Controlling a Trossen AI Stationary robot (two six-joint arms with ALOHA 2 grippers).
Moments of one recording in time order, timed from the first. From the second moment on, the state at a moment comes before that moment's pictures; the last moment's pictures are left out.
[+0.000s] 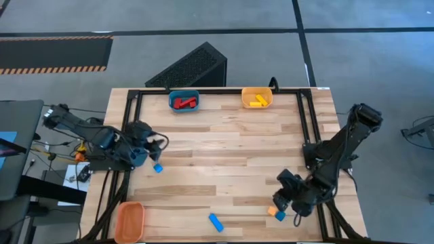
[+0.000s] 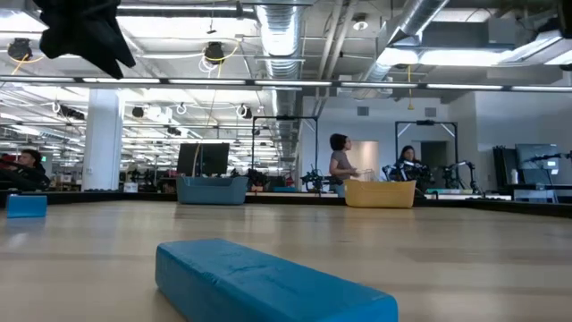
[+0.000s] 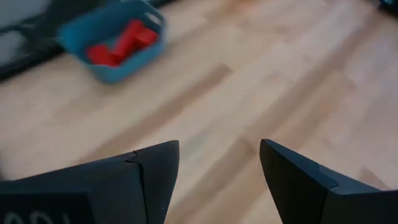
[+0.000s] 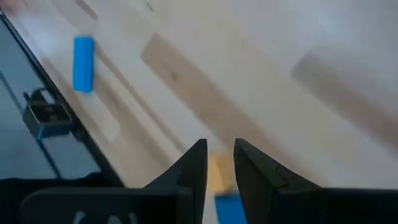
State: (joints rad) left arm -0.44 0.87 0.87 -1.14 -0.74 -1.17; right arm 0.89 1.32 0.81 -0.59 0.40 1.74
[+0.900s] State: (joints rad) left arm -0.36 1.02 0.86 -1.13 -0.65 -0.99; right arm 0.98 1.79 1.29 -0.94 0.19 1.69
